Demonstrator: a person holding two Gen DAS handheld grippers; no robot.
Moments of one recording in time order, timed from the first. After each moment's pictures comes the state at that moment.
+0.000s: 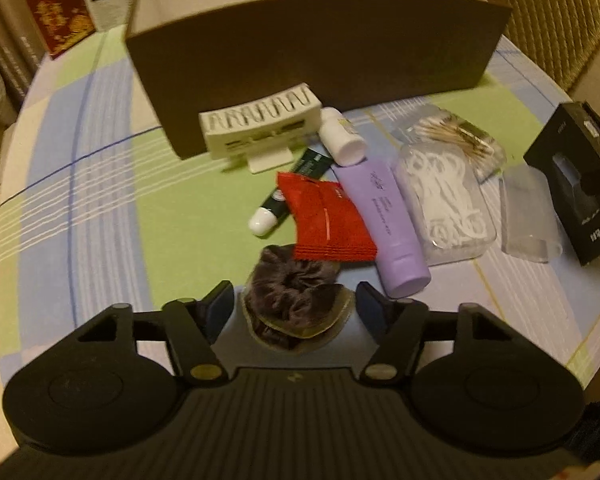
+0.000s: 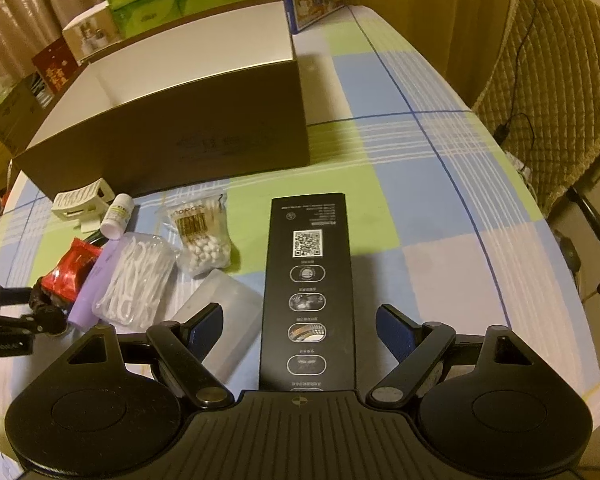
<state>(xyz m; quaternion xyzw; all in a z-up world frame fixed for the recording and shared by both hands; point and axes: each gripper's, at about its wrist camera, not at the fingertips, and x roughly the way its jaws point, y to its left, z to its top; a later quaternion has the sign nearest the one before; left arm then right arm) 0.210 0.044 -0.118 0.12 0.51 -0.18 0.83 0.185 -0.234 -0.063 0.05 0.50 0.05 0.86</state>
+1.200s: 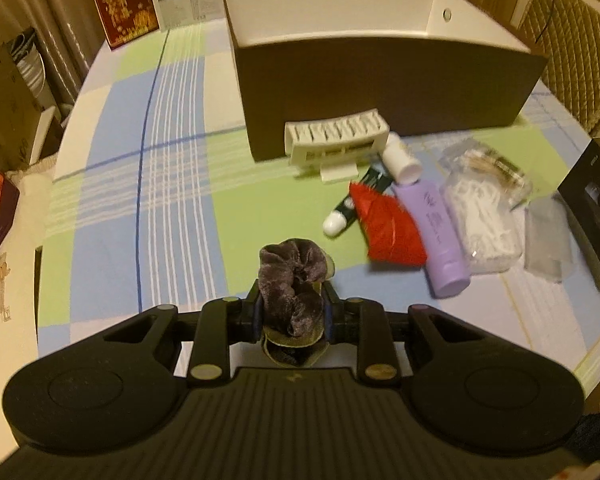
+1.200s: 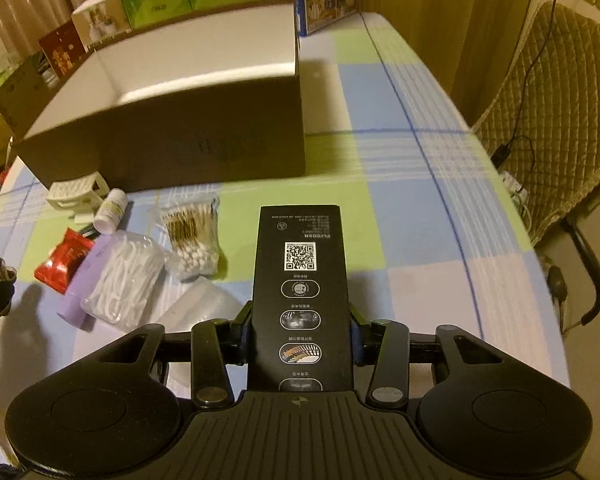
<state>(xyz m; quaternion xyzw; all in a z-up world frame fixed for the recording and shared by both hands) 0.200 0.093 -0.089 0.08 0.49 -0.13 0.86 0.193 -0.238 -0.045 0.01 0.49 0.07 0.87</state>
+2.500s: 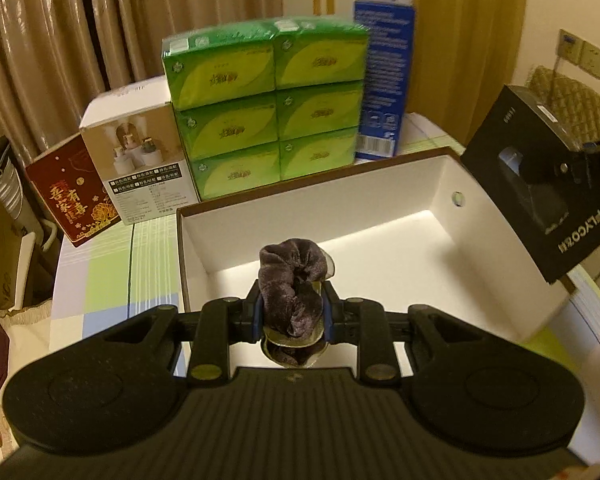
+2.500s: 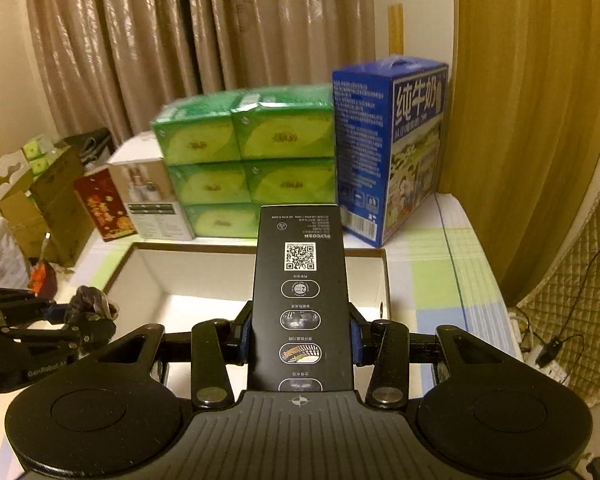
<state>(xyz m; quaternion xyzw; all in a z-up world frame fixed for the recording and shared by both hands) 0.401 0.022 0.001 0.09 0.39 -0.17 0.90 0.402 -0.162 0.064 0.00 0.37 0.14 0.92</state>
